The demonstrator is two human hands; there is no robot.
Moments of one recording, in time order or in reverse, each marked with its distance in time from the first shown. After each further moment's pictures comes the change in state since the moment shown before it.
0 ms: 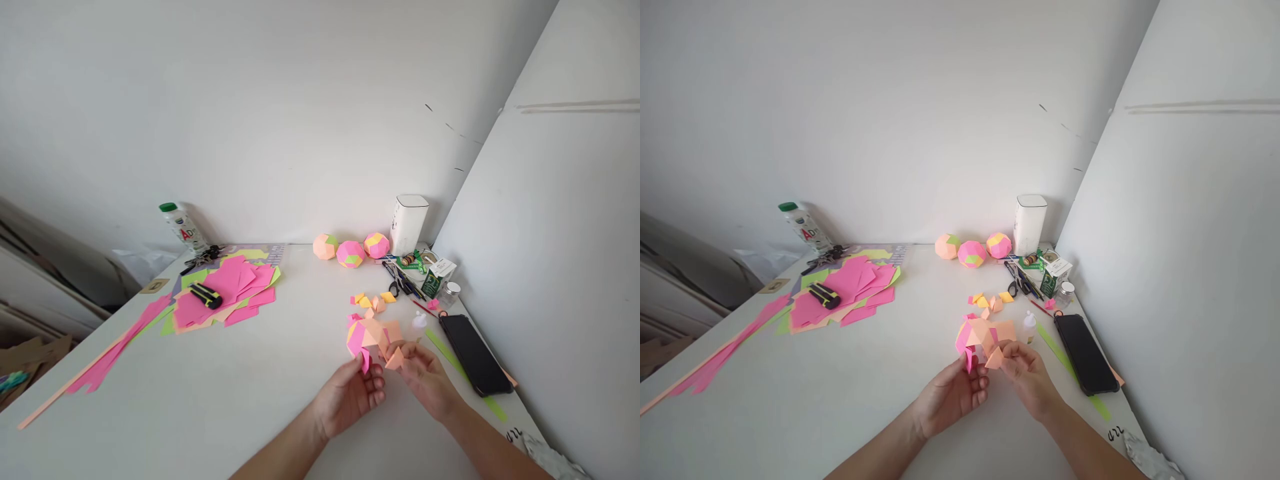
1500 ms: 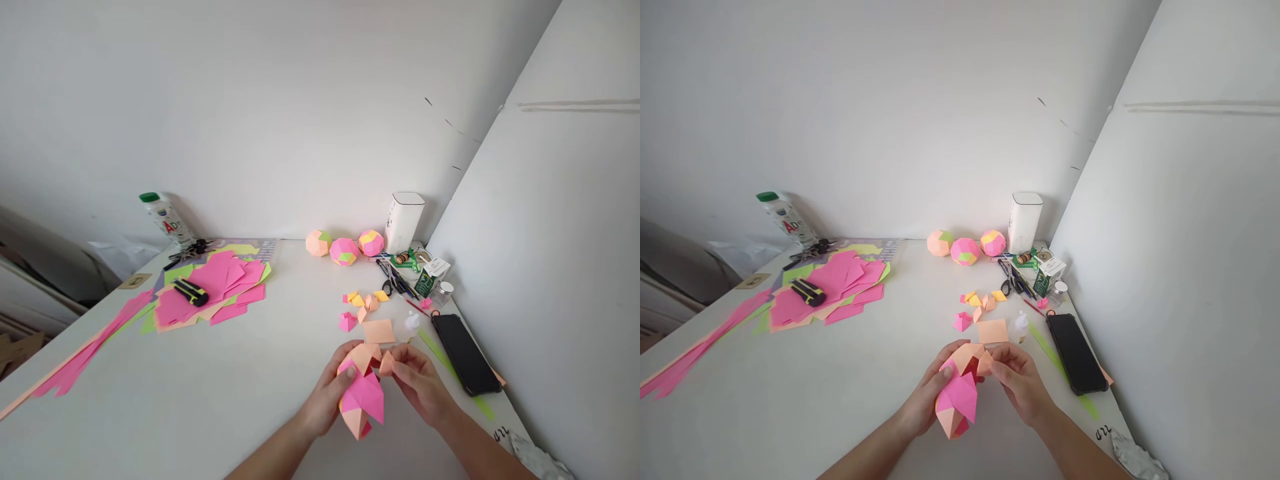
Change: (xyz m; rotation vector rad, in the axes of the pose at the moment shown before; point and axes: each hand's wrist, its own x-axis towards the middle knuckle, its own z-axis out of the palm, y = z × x) left_hand -0.010 0.004 0.002 0.483 -0.063 0.283; right_hand -0.004 -0.012 0.011 0.022 -0.052 0.064
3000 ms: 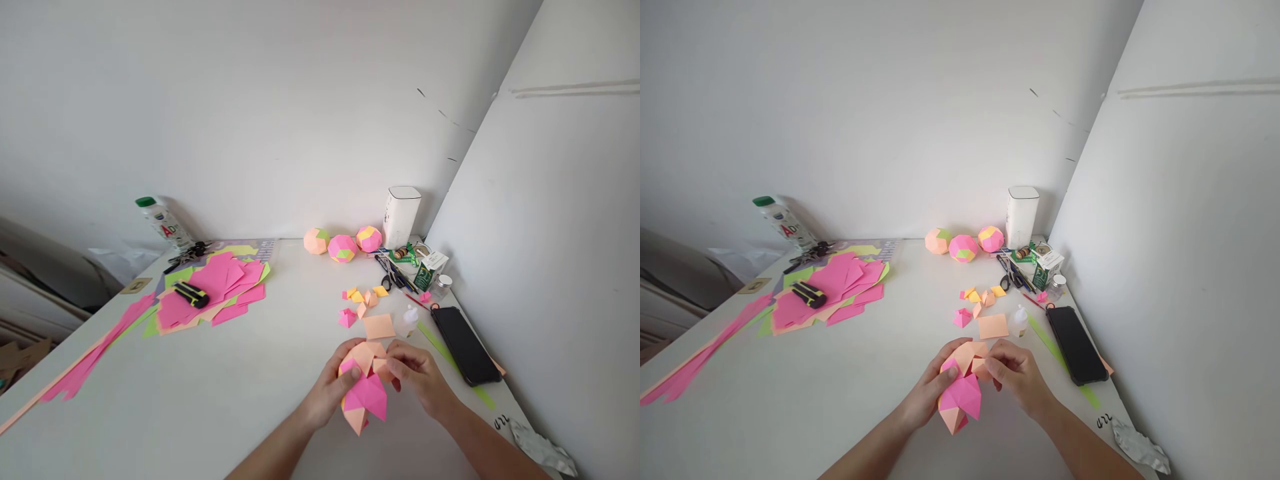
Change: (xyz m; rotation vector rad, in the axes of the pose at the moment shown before) left_hand -0.003 0.002 -0.004 0.142 -0.019 -0.016; right_hand -0.005 -0.004 0.000 -0.412 0.031 -0.068
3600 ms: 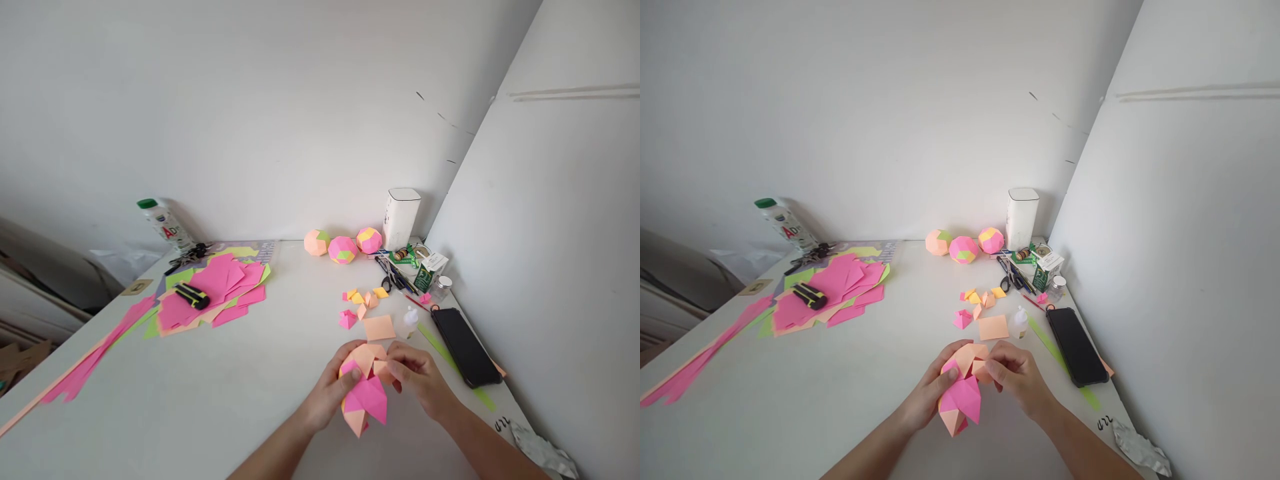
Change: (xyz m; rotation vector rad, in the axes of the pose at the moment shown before) left_hand 0.001 -0.002 -0.001 0.009 -0.036 0.007; right_hand 0.000 0.006 -0.003 0.005 -0.027 -0.028
